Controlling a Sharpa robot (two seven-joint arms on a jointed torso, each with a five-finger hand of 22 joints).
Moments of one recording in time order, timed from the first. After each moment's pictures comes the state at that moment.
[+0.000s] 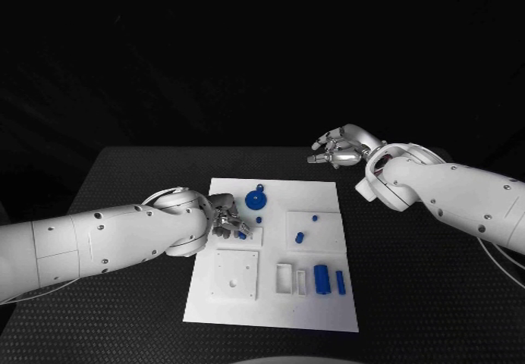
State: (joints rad) left arm 1.28 -0.71 -0.24 1.48 -1.14 -0.13 -0.50; left_hand 0.86 -0.14 0.49 -0.15 0.42 1.25 -0.01 0.39 0.85 1.43 -0.08 0.75 0.55 1.11 -0.11 1.19 0.51 0.01 0.84 -0.10 0.85 1.31; right arm 1.26 -0.68 -0.01 1.24 -0.99 -0.35 0.00; right_hand 1.00 -0.23 0.49 -0.16 0.30 0.80 0.18 0.27 0.44 0.84 0.07 1.13 0.69 1.07 -0.03 1.04 0.87 0.25 0.97 0.07 0.77 1.29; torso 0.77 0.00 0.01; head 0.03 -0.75
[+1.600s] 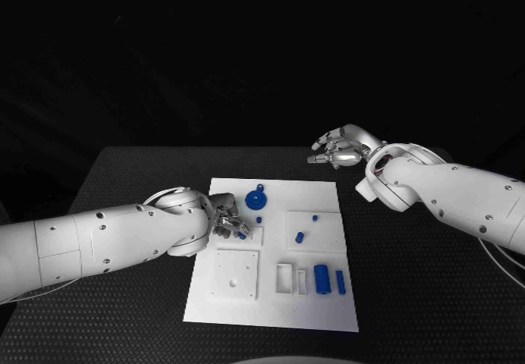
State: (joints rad) left arm 1.28 -0.70 -0.24 1.48 -1.15 -0.13 -0.51; left_hand 0.95 -0.12 0.50 -0.19 0.42 1.24 0.00 0.37 0.84 1.43 -0.08 0.75 0.53 1.11 -0.11 1.20 0.50 0.01 0.83 -0.10 0.86 1.31; right arm 1.26 -0.69 -0.01 1.24 -0.99 -0.35 0.00; right_hand 1.00 -0.23 0.49 -0.16 0.31 0.80 0.18 0.27 0.44 0.84 0.08 1.13 0.68 1.07 -0.03 1.04 0.87 0.25 0.97 0.07 0.77 1.29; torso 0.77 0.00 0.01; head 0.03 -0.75
